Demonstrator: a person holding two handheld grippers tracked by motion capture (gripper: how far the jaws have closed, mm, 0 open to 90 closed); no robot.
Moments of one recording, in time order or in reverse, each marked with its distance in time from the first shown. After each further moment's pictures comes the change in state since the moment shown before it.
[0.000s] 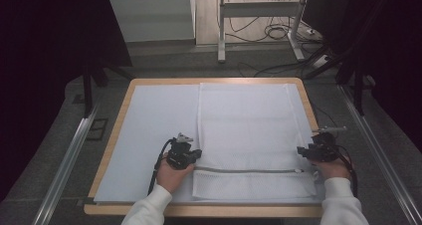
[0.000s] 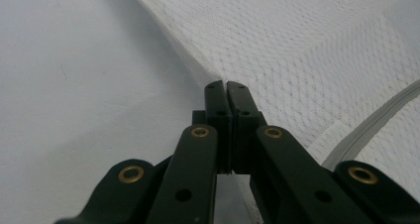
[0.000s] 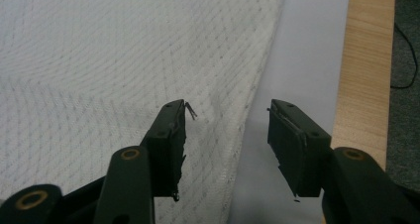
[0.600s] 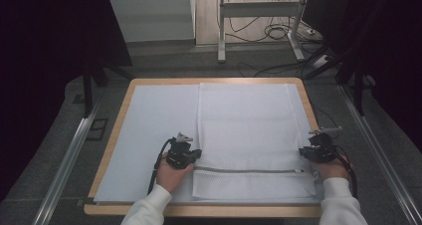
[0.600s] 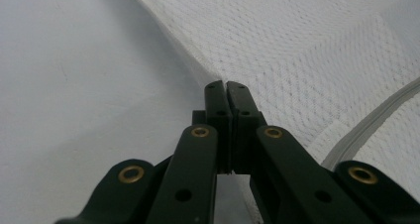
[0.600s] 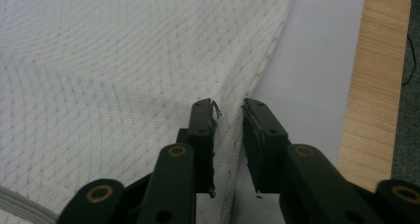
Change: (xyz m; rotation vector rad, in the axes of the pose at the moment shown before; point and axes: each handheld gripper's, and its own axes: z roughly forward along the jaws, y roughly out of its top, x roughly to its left) left arm 0.001 0.001 -0.001 -0.002 -0.004 0.001; right arm 0.005 -0.001 0.003 0.048 -0.008 -0.045
